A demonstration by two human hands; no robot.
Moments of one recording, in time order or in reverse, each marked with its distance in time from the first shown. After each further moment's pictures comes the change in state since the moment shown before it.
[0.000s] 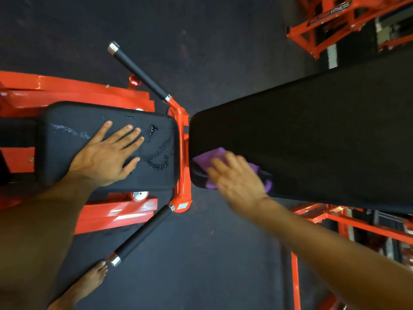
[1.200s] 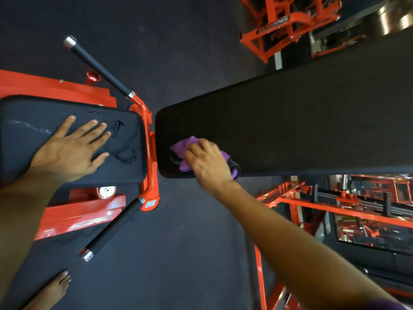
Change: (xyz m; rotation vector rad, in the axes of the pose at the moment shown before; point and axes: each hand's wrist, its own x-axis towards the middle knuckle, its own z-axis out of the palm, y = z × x) left_hand 0.004 -0.005 0.014 -0.098 0.071 -0.023; right_hand -0.011 0.005 -0.002 0.083 0.207 0.192
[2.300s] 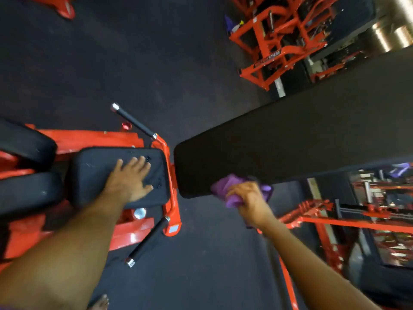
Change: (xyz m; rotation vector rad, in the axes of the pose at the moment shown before) left_hand 0.024 0.055 -0.111 0.001 -0.577 -0.157; right_hand -0.122 0.018 -0.043 0.692 0.144 0.309
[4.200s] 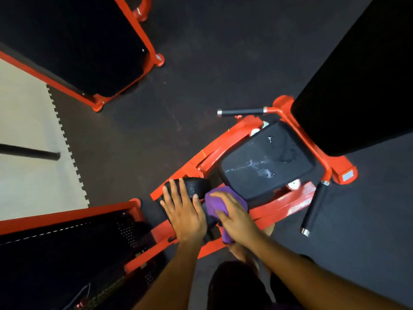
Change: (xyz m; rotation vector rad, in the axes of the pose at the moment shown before) left_hand -0.174 -0.132 -0.104 0.020 0.486 -0.401; right_hand 0.098 -0.349 0.125 1.322 -0.014 0.211
